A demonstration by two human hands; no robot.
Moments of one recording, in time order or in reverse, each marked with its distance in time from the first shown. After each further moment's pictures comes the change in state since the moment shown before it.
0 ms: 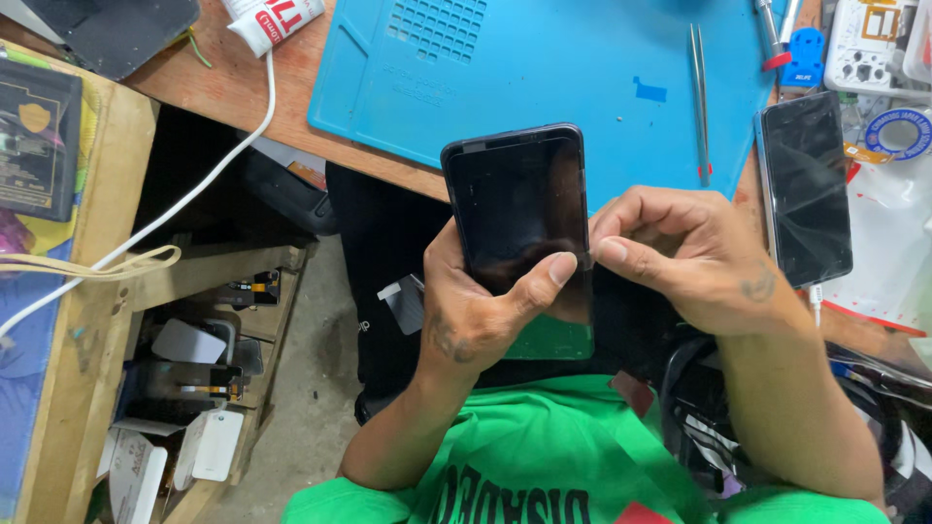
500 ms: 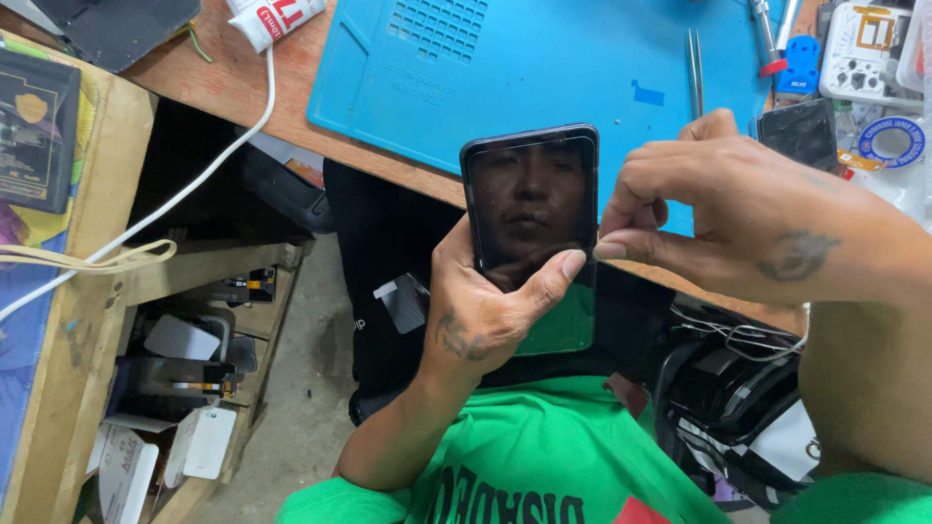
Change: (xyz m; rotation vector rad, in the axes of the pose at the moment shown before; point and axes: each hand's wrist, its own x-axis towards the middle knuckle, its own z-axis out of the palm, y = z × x) left_hand 0.002 -0.002 0.012 0.007 0.027 -0.017; right_hand 0.027 -0.090 -0.008 -1.186 -0.299 -0.243
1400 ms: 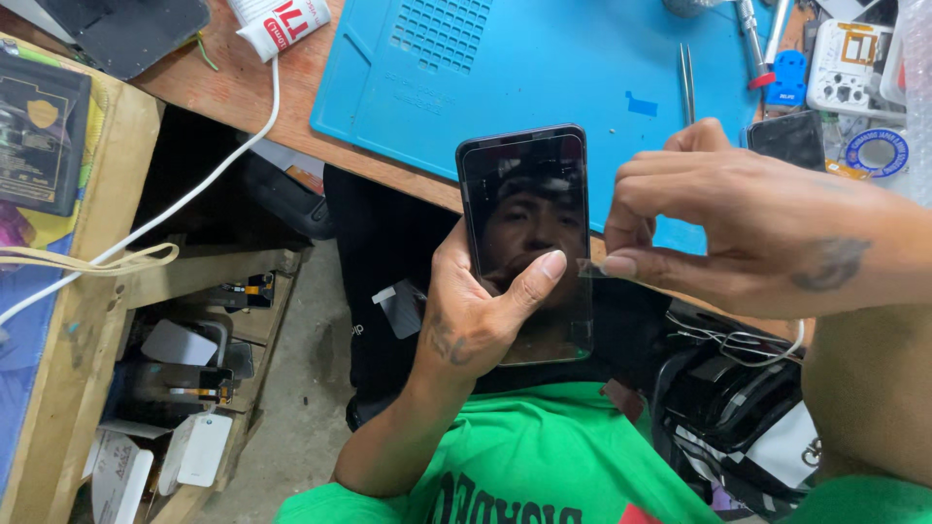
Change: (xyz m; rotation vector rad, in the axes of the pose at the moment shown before) left_hand -0.002 0.005 -0.006 -0.065 -0.076 0.010; right_hand 0.000 -0.006 -0.017 0.048 -0.129 -0.091
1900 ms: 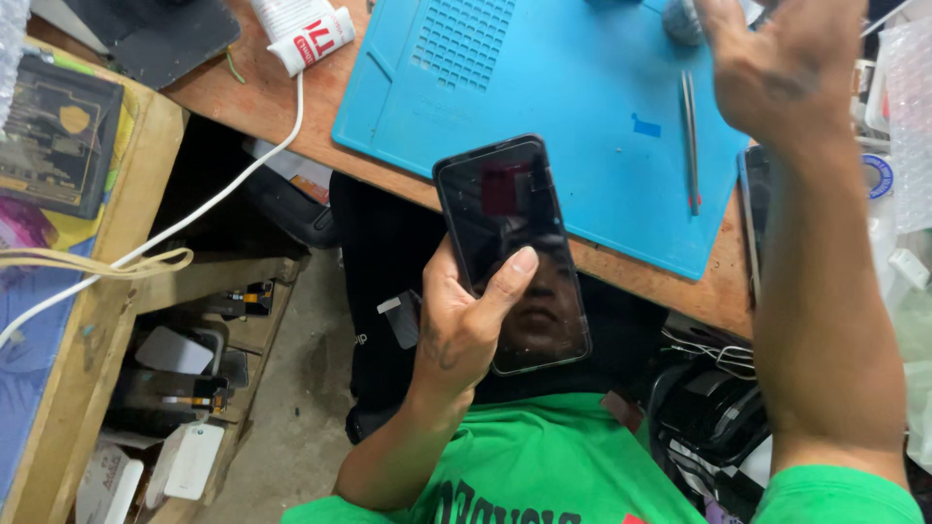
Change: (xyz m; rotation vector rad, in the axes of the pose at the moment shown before) left_hand -0.004 0.004 -0.014 -0.095 0.093 0.021; right_hand 0.035 0.097 -0.004 -0.152 0.871 0.045
